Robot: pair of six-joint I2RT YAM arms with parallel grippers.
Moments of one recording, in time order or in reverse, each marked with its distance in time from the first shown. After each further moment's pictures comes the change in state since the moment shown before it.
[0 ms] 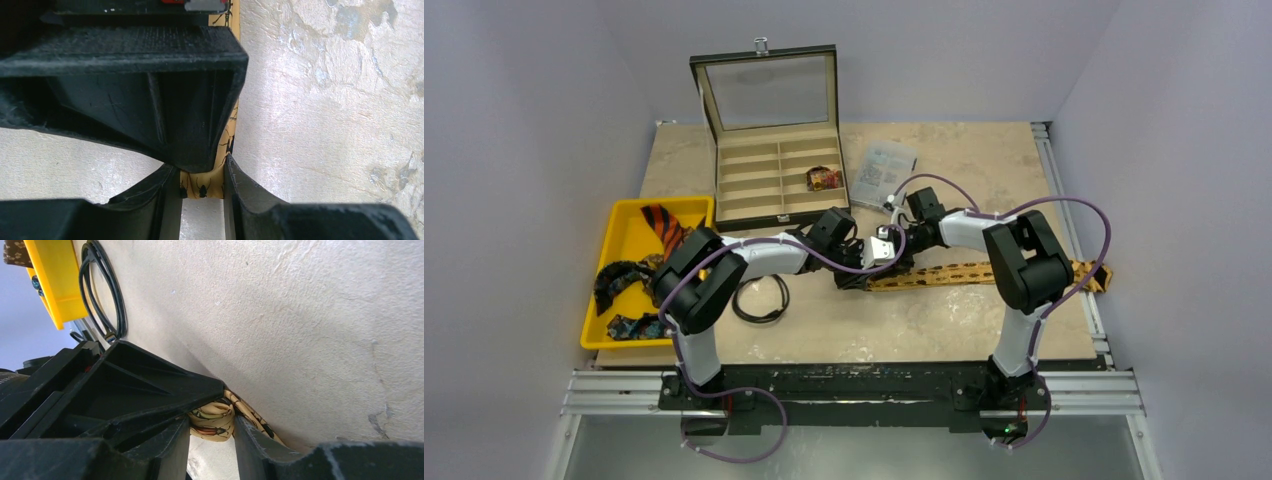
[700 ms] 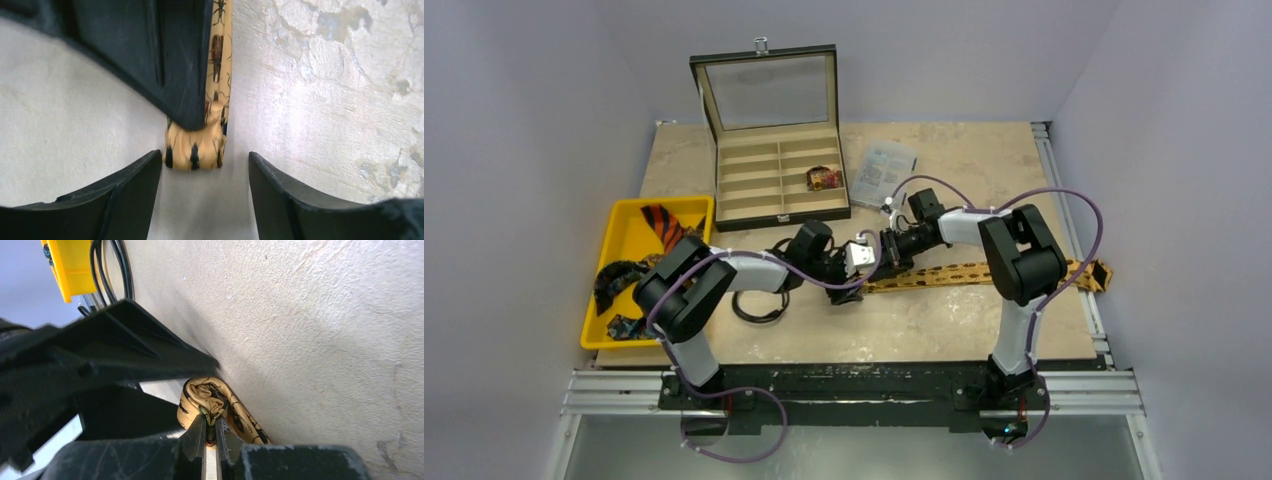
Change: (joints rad) left arm 0.029 -0.065 -0.188 0.266 0.070 -0.079; right arm -0.013 0.060 0.028 -0.041 -0.082 -0.141
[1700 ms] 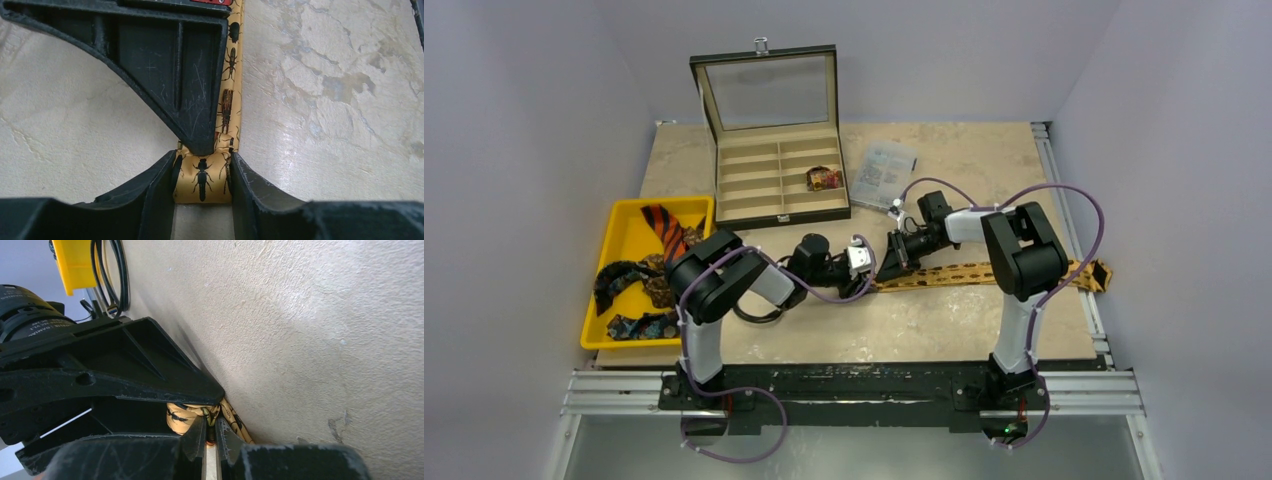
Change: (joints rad) left arm -0.008 0.166 -0.194 0.763 0.040 -0.251; right arm -0.066 0.037 -0.017 -0.013 -0.066 -0.097
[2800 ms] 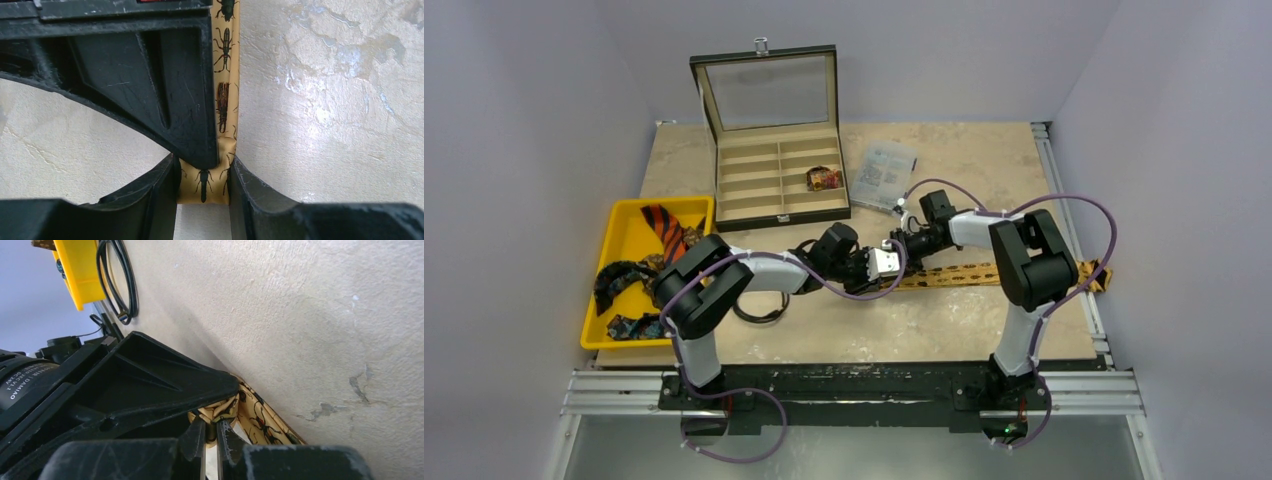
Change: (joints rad) left arm -0.092 -0.116 0.236 -0.680 -0.192 0.286; right arm 0.002 -0.092 -0.044 0.003 0.024 0.151
